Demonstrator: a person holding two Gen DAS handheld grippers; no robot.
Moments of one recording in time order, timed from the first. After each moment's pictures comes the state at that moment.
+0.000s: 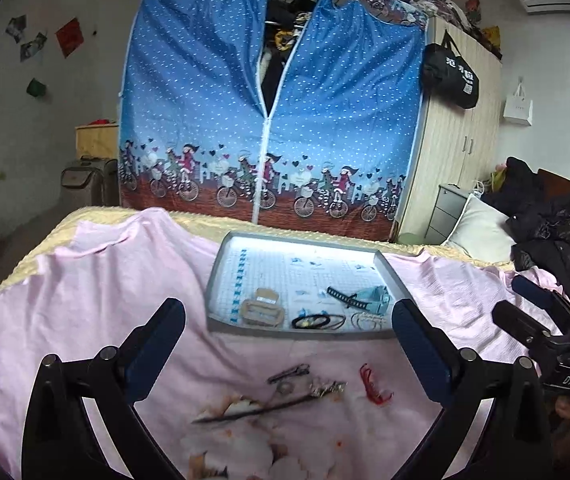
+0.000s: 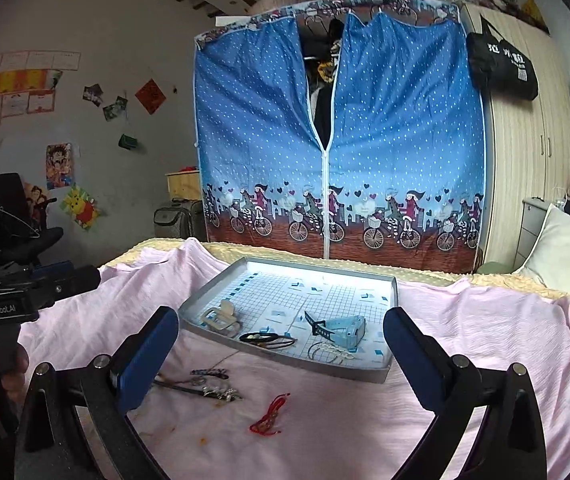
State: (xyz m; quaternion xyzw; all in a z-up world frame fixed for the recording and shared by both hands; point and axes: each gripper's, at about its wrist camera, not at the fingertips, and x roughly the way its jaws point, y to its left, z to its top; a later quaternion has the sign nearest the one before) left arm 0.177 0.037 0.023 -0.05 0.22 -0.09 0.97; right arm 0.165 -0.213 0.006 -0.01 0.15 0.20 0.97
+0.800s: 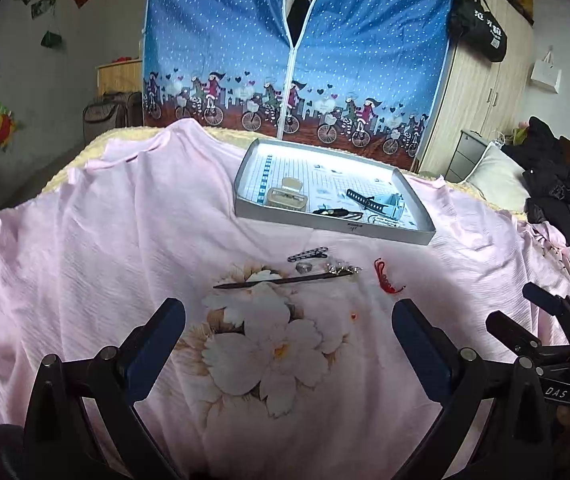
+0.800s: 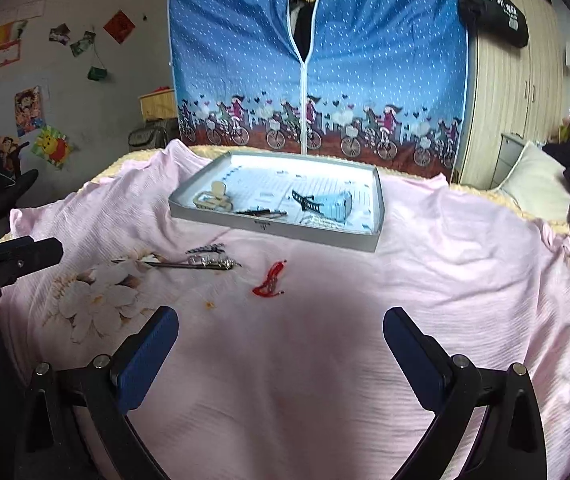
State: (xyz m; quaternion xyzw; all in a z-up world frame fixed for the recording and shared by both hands) left arm 0.121 0.031 -0.019 -0.05 0.34 -0.05 0.94; right arm 0.126 -0.200 -0.051 -0.03 0.32 0.14 0.94
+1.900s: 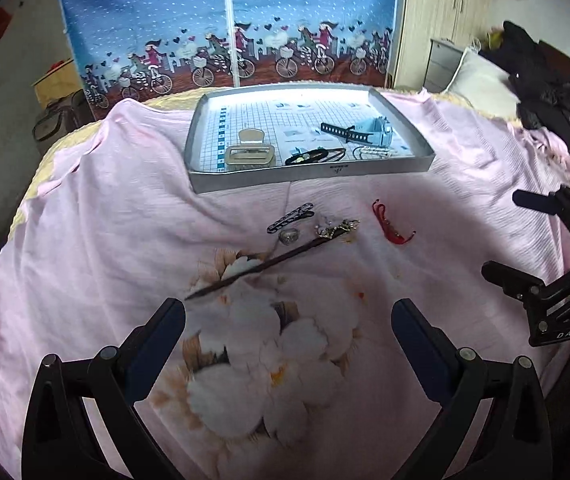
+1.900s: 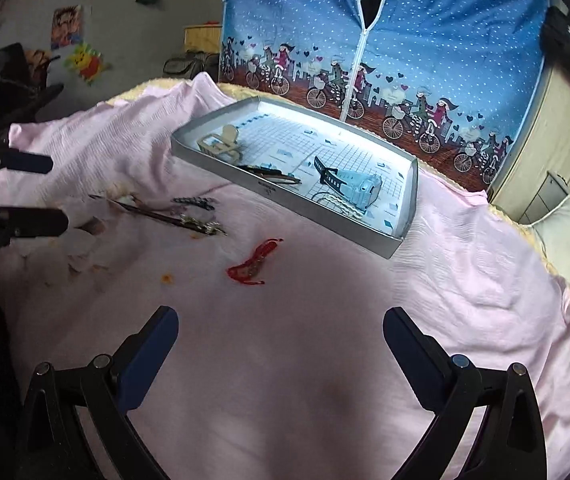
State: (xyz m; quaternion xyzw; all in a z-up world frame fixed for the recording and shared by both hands) left arm 0.191 0.001 -0.049 0.08 0.44 -0.11 0.88; right arm 0.191 -0.196 -0.076 -0.16 0.37 0.20 0.89
